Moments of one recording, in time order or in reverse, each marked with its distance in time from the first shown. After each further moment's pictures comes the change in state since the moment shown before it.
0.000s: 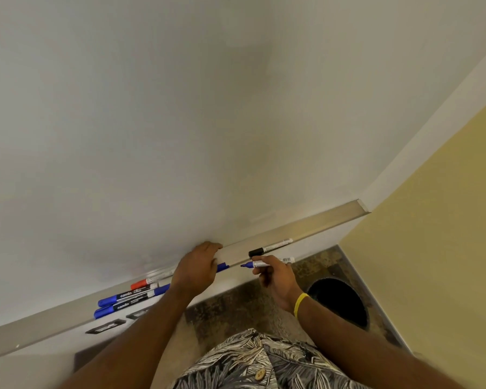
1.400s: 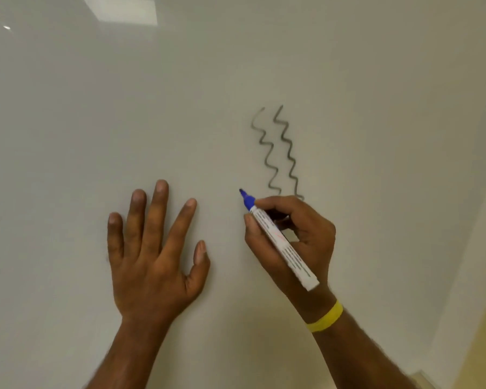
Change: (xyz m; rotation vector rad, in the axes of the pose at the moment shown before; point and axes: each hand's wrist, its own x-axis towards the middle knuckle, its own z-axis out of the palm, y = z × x) left_hand 0.015 0.115 -0.370 0.677 1.433 0.298; right_hand -0.198 -0.321 0.204 -0.186 0.002 -1.955
